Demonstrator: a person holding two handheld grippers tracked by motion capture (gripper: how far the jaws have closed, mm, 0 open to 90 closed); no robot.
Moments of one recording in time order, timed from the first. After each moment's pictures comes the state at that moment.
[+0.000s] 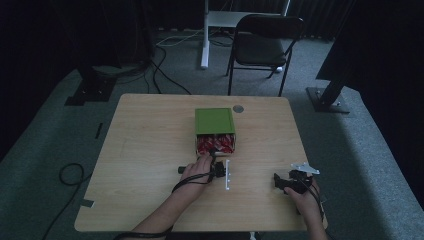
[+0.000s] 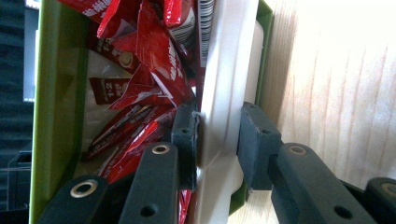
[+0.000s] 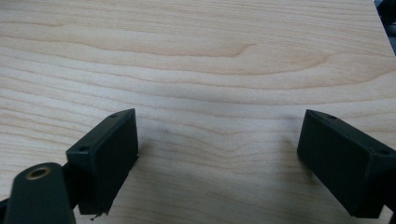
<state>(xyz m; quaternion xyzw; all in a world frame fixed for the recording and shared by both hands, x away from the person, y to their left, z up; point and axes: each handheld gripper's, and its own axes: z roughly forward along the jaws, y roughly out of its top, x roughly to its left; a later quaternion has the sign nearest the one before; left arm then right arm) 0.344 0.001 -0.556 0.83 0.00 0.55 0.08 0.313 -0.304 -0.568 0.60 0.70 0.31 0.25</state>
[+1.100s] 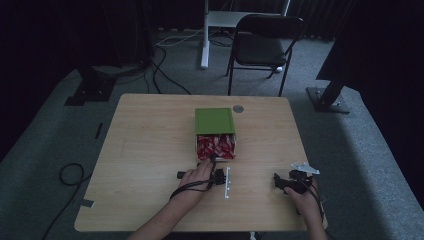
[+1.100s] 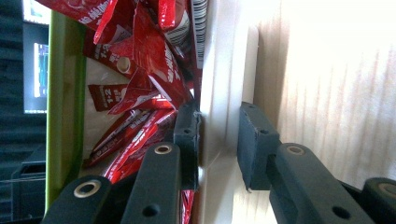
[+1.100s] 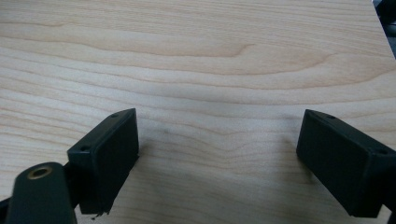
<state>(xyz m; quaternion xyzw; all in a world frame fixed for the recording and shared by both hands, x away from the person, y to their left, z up) 0.319 0.004 -0.556 0.84 -0.02 0.54 0.09 0.313 -0.304 -0.568 0.60 0.69 0.31 0.25</state>
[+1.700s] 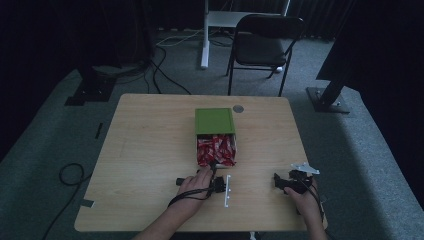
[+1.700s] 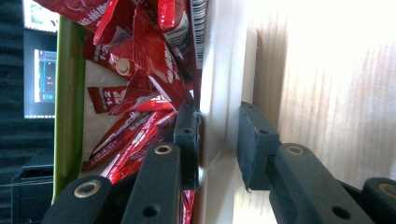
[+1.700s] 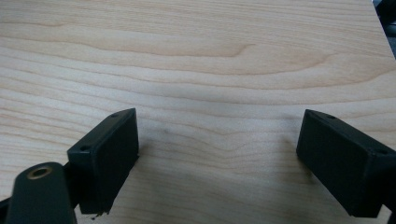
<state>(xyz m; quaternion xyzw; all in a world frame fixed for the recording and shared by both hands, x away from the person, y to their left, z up) 0.294 0.005 -0.556 0.84 -0.03 0.54 0.09 0.313 -0.304 -0.568 0.60 0.69 0.31 0.25</state>
